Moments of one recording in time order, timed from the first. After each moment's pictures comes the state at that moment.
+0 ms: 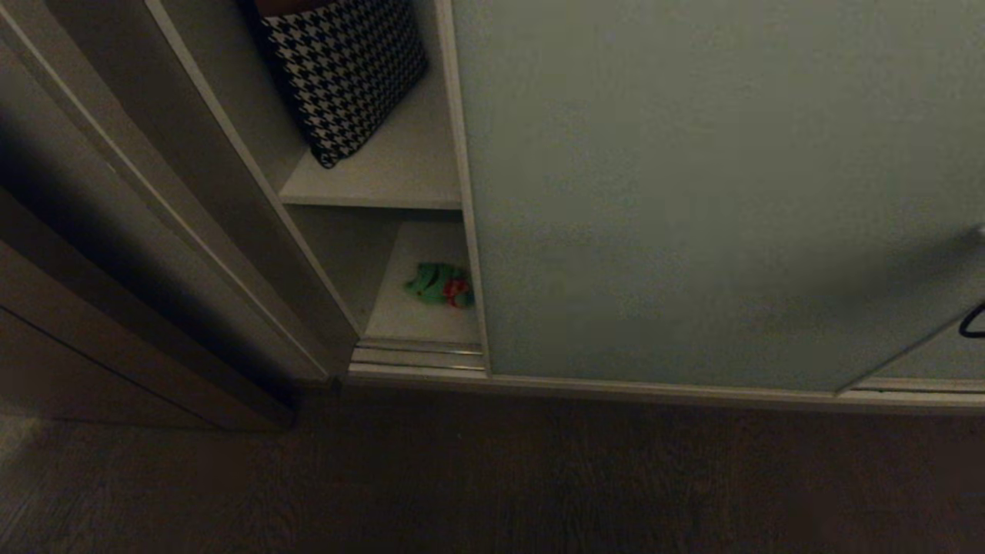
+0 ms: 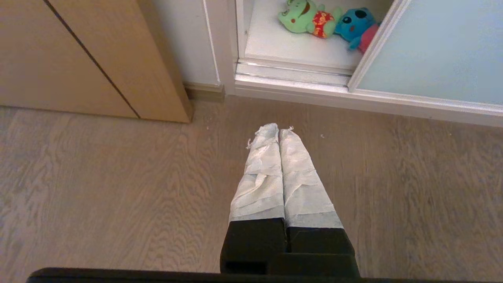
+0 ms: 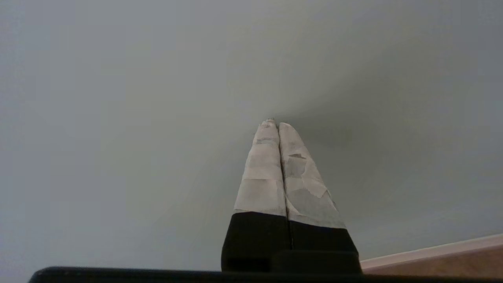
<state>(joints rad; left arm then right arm) 0.00 0.00 -0.02 0.03 0.00 -0.03 -0.68 1.94 -1.01 -1.18 0.68 0.85</state>
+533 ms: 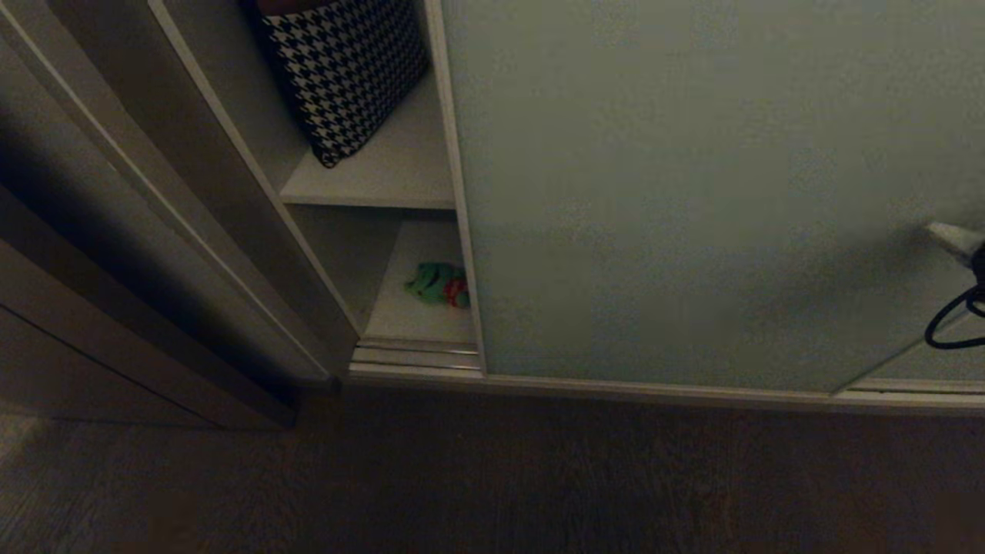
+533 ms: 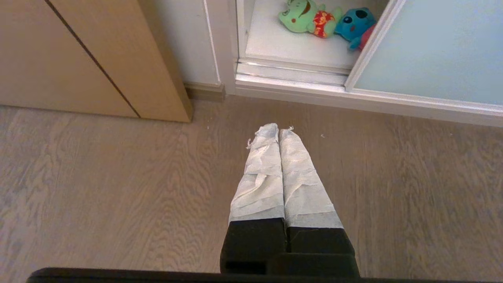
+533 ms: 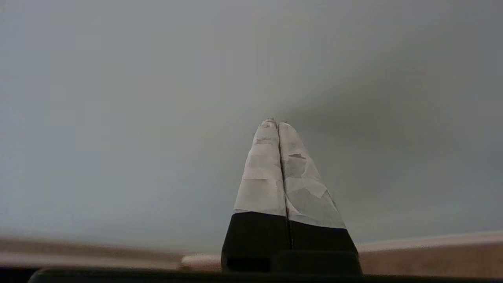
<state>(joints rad) 0.00 0.00 -0.02 0.03 0.00 -0.03 -0.56 1.82 -0.87 -1.18 0.69 0.84</state>
